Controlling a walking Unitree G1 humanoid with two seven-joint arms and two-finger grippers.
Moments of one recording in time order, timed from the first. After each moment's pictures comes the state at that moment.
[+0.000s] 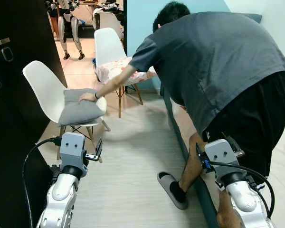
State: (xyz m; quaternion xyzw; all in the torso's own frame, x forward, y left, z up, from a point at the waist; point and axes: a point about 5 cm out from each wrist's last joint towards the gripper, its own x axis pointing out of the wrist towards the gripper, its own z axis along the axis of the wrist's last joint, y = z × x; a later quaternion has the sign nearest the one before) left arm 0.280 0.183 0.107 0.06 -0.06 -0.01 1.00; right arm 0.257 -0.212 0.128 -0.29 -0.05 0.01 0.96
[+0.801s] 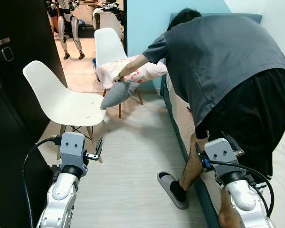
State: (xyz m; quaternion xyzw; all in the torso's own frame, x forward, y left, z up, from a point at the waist) left arm 0.281 0.183 0.106 0.06 -0.07 -0.01 1.00; right arm 0.258 -0.212 0.127 -0.29 -0.04 0.01 0.96
